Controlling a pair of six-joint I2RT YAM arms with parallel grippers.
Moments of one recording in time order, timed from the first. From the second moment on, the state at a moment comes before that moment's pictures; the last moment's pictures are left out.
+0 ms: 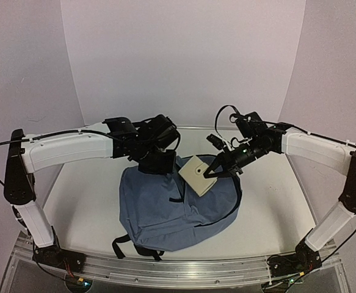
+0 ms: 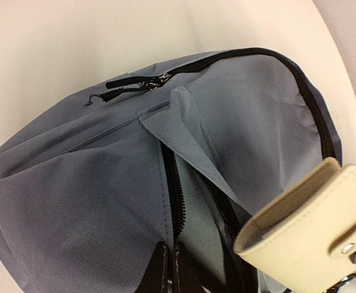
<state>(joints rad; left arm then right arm) -1.07 1.77 1.61 -0.83 -0.26 -0.79 0.58 1.57 1.26 -0.67 -0.84 0.31</state>
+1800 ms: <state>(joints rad) -1.04 1.66 1.45 -0.55 -0.10 -0.75 0.73 1.92 1.27 -0.02 -0.90 0.79</state>
